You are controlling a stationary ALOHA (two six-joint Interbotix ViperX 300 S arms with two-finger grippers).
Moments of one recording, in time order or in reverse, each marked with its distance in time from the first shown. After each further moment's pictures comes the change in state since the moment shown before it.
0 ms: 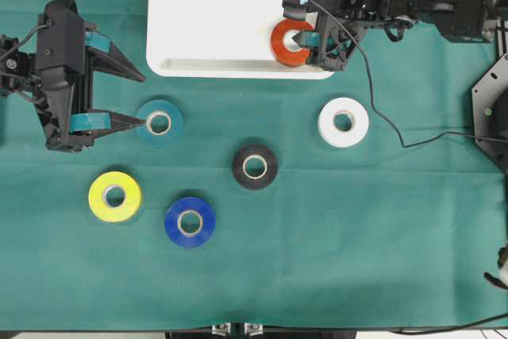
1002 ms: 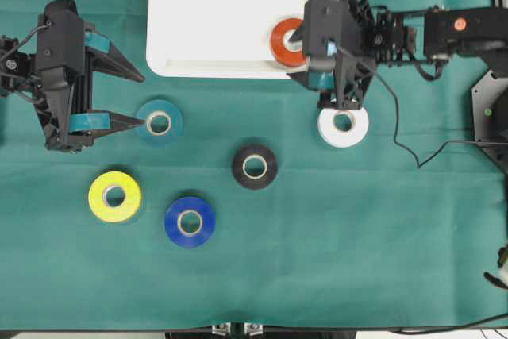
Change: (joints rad) left arm 0.000 0.002 0.005 0.000 0.000 -0.002; right arm 0.215 -0.187 0.028 -0.002 -0.002 0.002
